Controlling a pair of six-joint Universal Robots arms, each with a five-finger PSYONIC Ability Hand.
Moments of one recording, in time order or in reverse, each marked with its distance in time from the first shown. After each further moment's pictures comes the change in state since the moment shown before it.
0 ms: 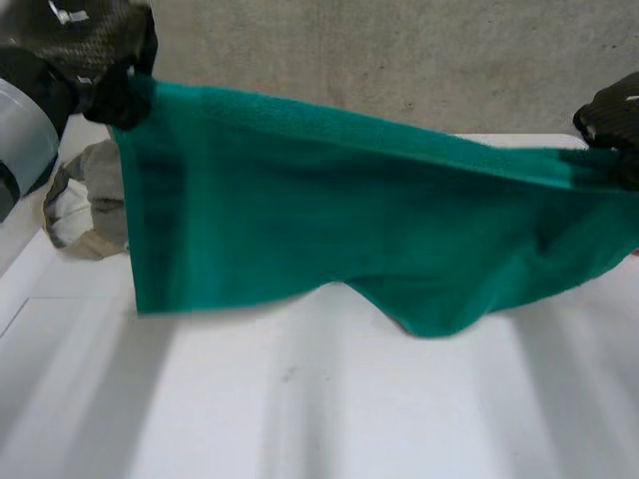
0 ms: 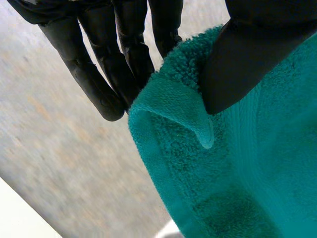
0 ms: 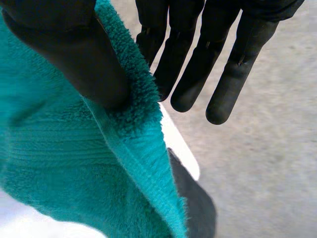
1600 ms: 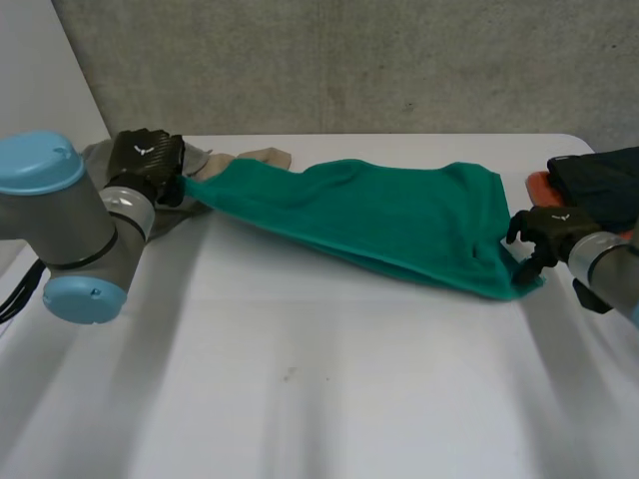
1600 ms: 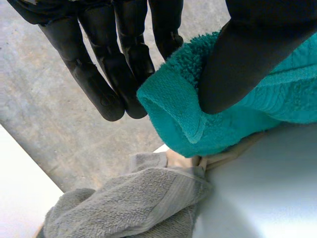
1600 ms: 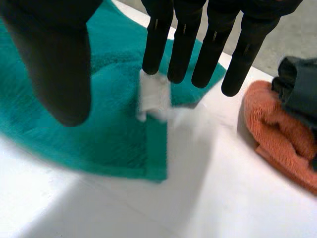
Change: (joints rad) left arm 0.086 -0.544 -0.019 0.455 -0.061 -0.091; right arm -0.078 0.480 0.160 -0.457 -0.112 0.453; left_hand 0.000 0.002 0.003 0.004 0.000; right_hand -0.541 -0.593 -0.605 -0.610 -0.589
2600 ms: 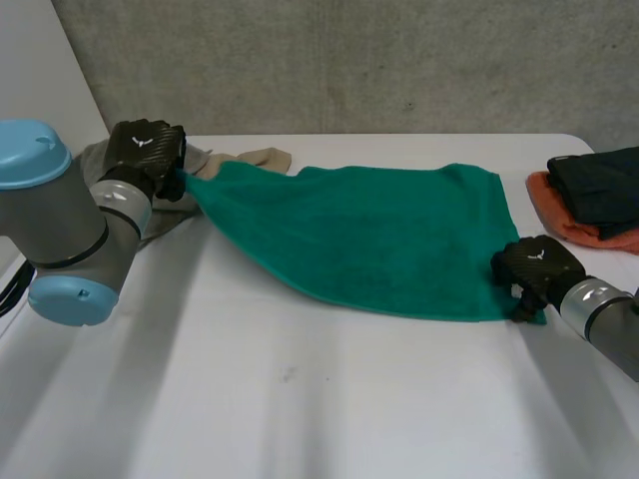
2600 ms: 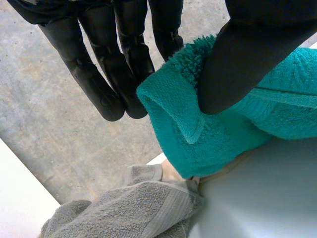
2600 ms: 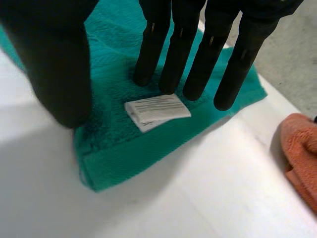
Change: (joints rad) left arm -0.013 0.065 -0.033 -0.021 0.016 -0.016; right arm -0.040 -0.057 0.343 -0.309 -0.183 -0.302; left_hand 0.000 0.000 0.000 0.000 0.000; right_hand 0.188 0.200 0.203 0.199 0.145
